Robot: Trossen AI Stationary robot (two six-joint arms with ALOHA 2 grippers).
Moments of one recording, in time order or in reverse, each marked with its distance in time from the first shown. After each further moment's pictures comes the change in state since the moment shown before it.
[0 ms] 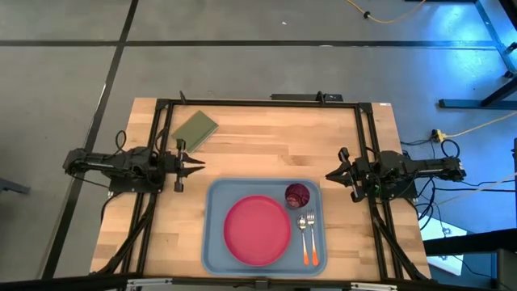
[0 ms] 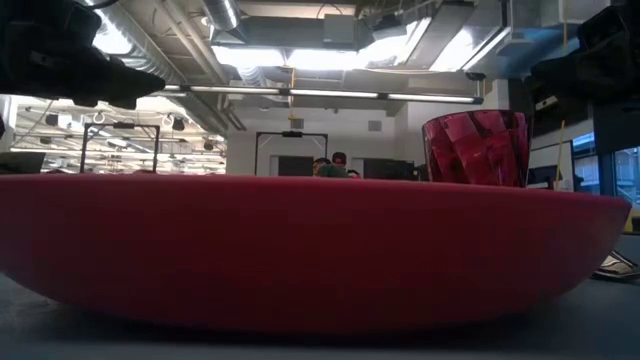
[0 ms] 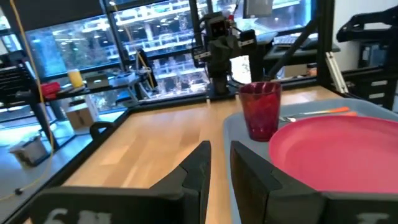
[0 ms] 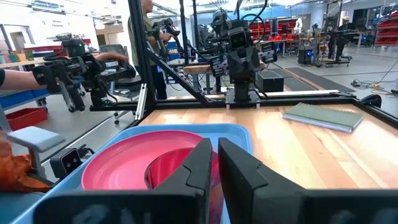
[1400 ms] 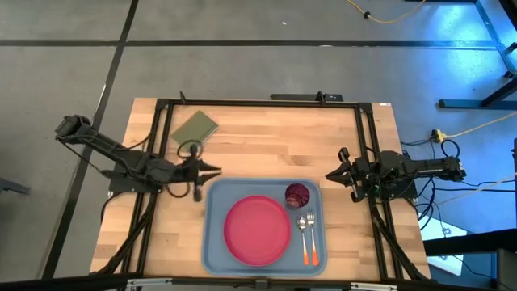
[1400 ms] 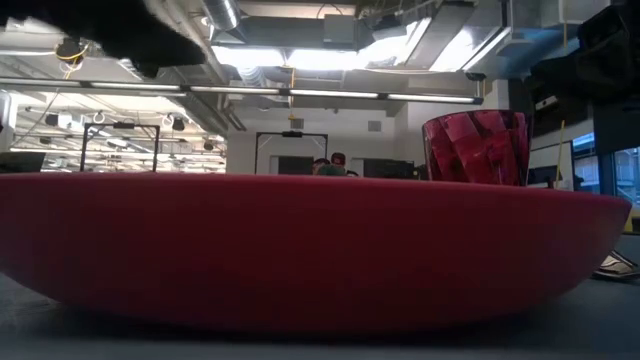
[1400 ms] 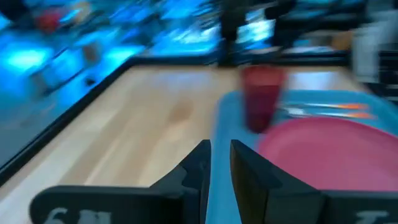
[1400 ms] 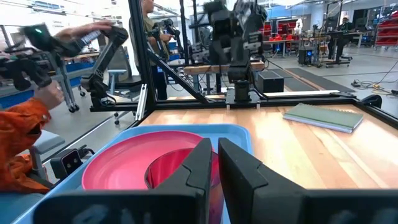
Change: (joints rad) left arm -0.309 0.798 0.392 0.118 -0.432 -0.264; right arm 0.000 0.001 0.000 0.002 -0.001 0.001
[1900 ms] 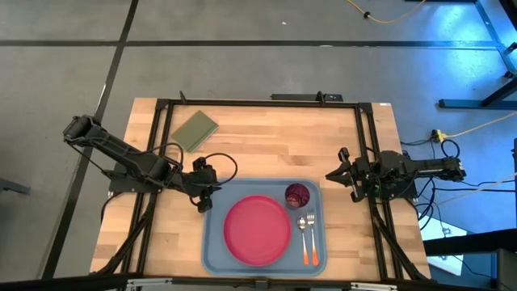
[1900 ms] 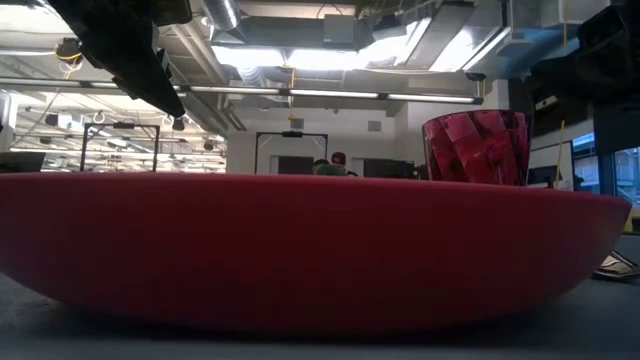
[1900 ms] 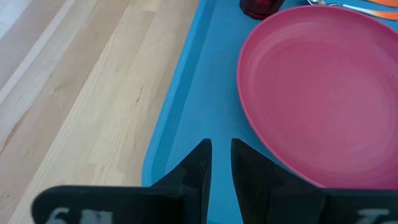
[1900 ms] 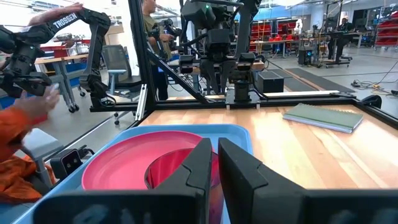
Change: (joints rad) left arm -0.001 0.322 0.316 -0.582 0.191 -0.442; right arm 0.000 0.000 0.000 0.001 0.000 -0.001
